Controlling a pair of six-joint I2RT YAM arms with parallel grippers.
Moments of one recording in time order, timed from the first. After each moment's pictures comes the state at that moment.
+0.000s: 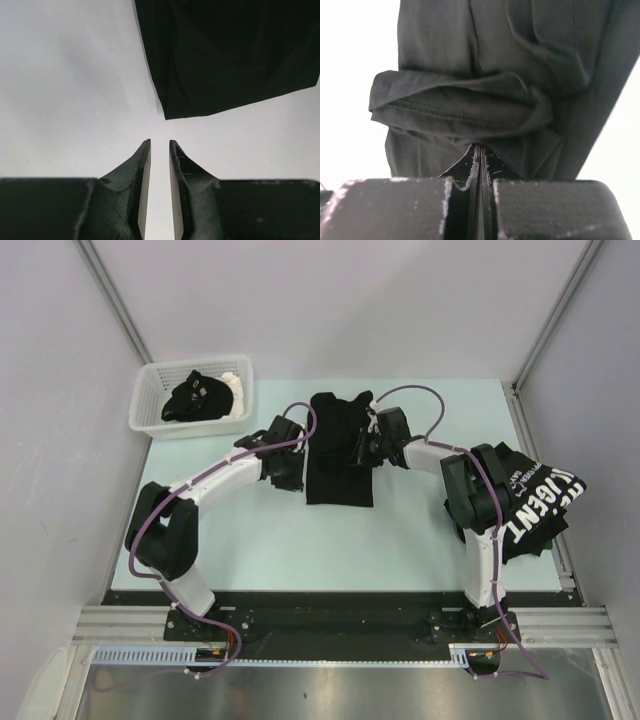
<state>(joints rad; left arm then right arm) -0.52 1.69 1.24 -0.62 0.02 -0.37 0.40 2.09 1.35 -0.02 -0.37 0.50</state>
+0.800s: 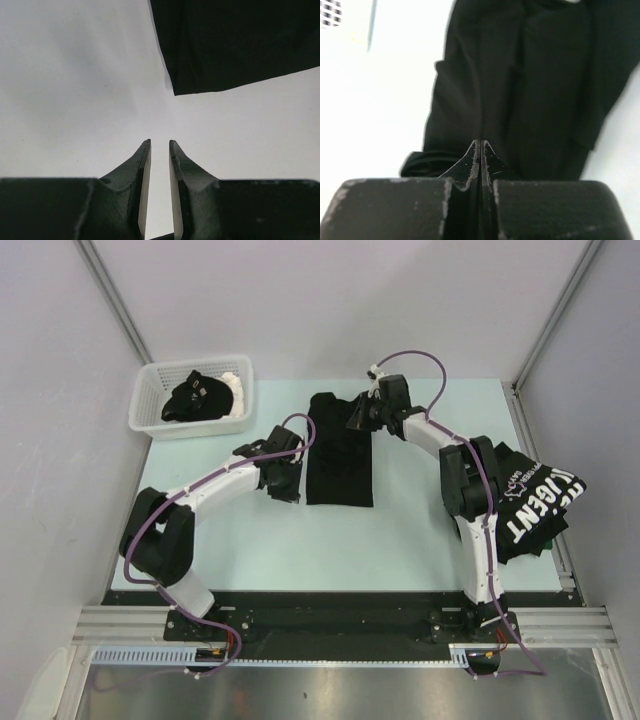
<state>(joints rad) -0.54 1.64 1.16 -0.64 0.01 -0.37 0.36 2.25 1.76 -0.08 -0.35 0.41</state>
